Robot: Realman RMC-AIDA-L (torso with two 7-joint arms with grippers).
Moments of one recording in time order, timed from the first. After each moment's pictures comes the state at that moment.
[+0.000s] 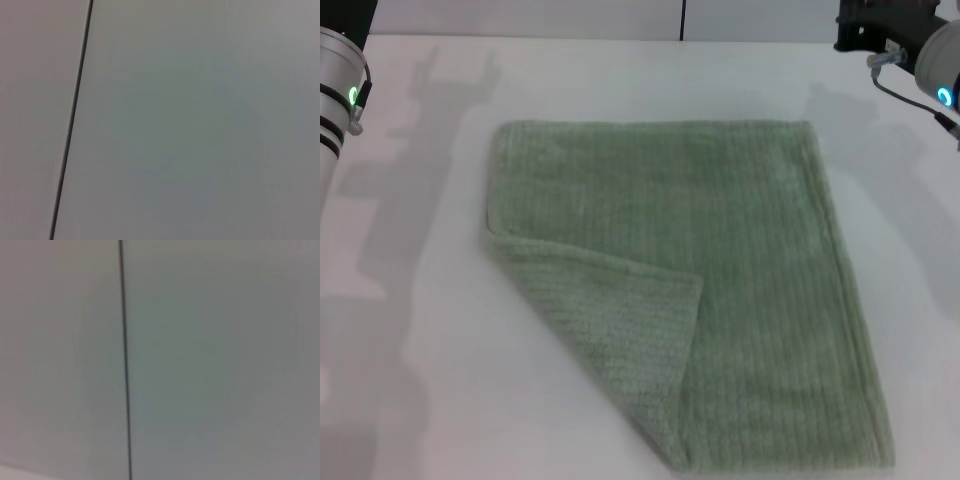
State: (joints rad) left arm -0.76 -2.07 0.44 0.03 0.79 1.17 -0.29; right arm 0.40 2.06 -1.71 -1.19 0.38 0.23 -0.05
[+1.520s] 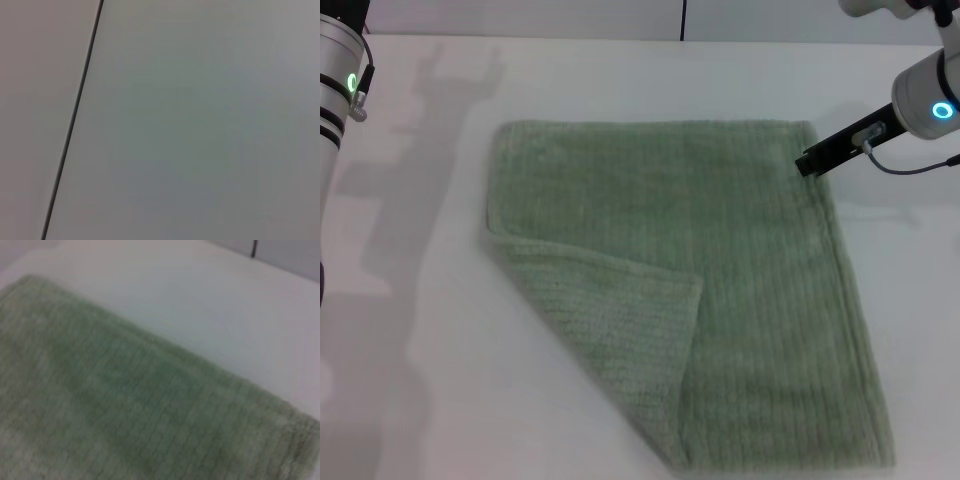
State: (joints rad) left arm -0.77 -2.08 0.42 0.02 0.79 1.22 -0.34; right arm 0.86 2.05 -1.17 -0.83 0.54 1.23 -0.64
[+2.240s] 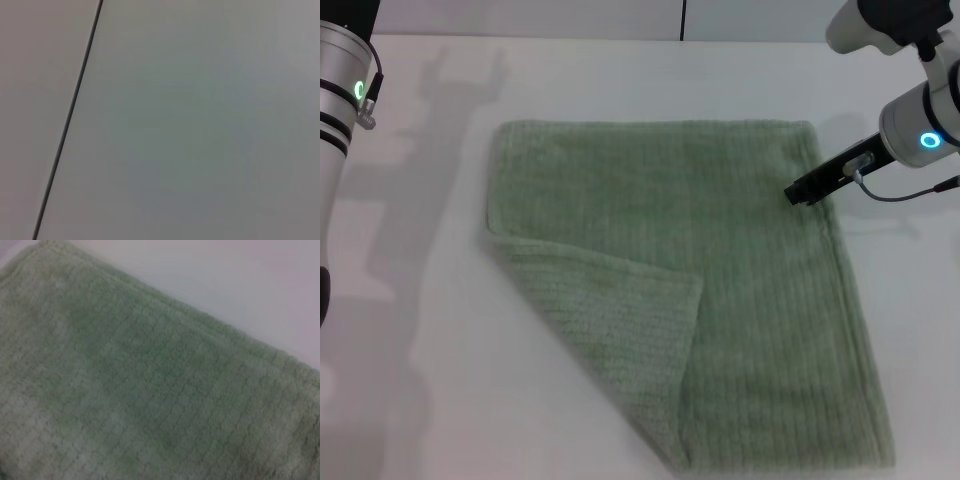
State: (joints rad) left arm -0.77 -2.08 0.42 0.00 0.79 1.23 -0.36; right arm 0.90 2.04 -1.12 -0.65 0.58 1.16 -0.78
